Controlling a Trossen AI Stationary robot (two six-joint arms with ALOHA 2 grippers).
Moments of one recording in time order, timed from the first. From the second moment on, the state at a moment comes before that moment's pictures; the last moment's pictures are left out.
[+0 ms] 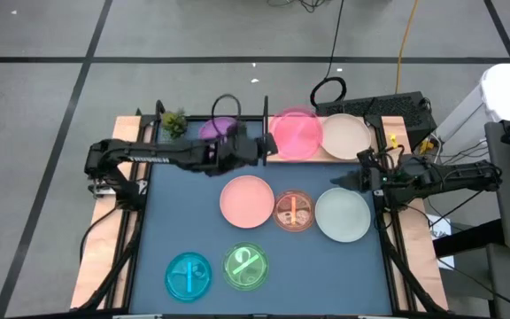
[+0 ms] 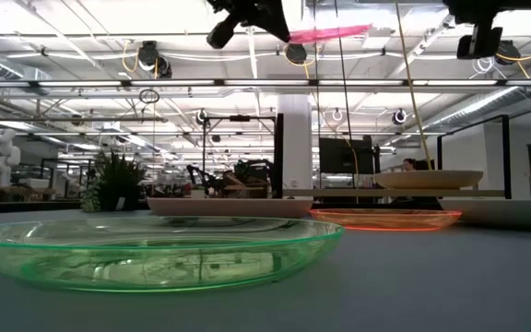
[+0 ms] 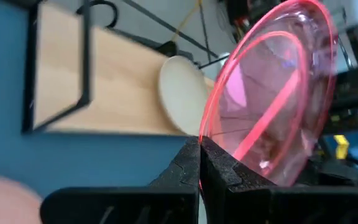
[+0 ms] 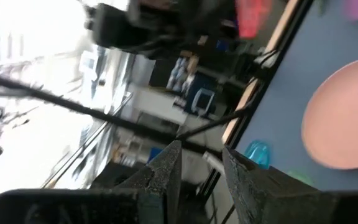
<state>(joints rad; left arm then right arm) -0.01 1.69 1.58 -0.45 -0.58 -1.42 0.12 0.40 0.43 -0.01 0.03 1.24</state>
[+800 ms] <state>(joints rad) -0.22 2.01 1.49 -0.10 -0.91 -2.09 0.12 0.35 0.43 0.01 -0.22 1.20</state>
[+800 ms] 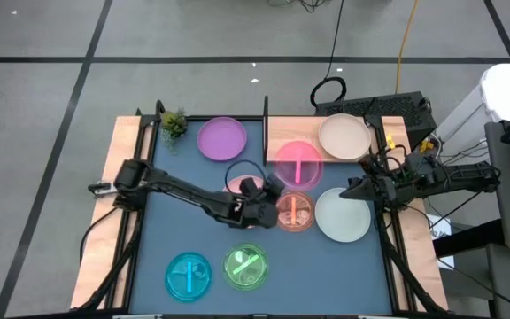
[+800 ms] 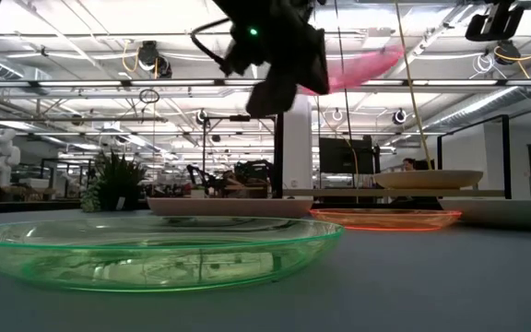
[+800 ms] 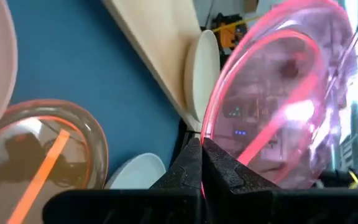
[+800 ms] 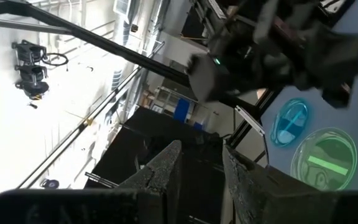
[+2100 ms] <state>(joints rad) 0.00 2.11 1.58 -0.35 -0.74 -2.15 0.12 0.35 0.43 0.08 -0.24 1.16</state>
